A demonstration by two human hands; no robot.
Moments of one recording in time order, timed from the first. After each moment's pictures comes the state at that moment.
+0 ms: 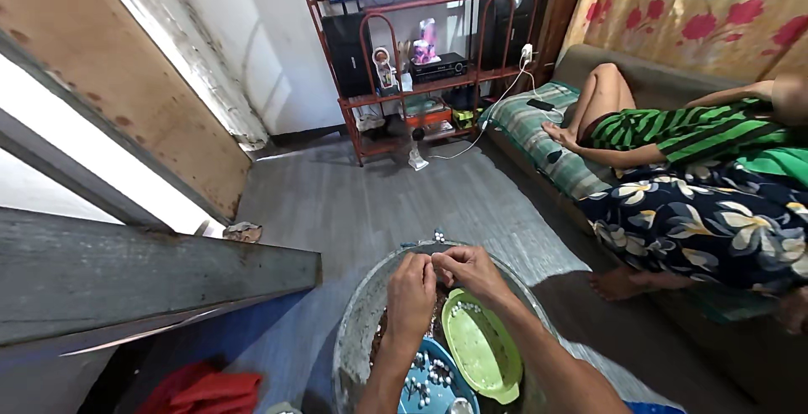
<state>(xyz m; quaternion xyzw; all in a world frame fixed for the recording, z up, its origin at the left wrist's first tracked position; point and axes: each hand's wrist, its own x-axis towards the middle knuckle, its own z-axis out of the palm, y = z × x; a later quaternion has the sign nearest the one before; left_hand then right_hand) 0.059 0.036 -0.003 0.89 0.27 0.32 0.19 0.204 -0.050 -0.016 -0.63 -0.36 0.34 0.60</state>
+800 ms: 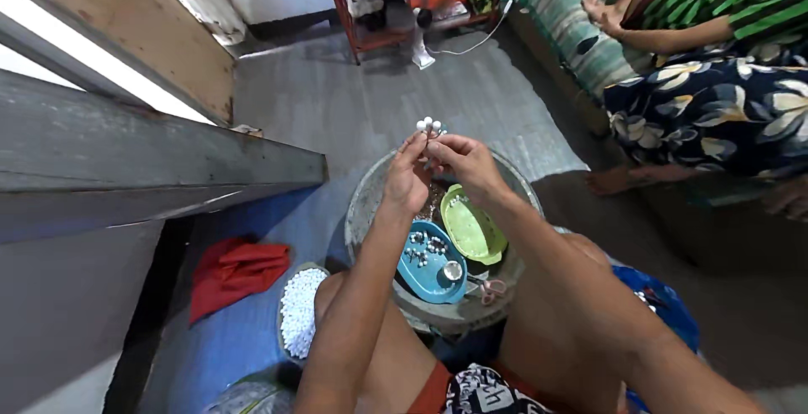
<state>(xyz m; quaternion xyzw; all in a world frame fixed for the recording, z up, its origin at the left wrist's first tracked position) 0.044 0.024 0.000 0.44 0.21 0.28 0.83 0.154 -0.062 -0.006 -0.50 -0.32 0.36 0.72</state>
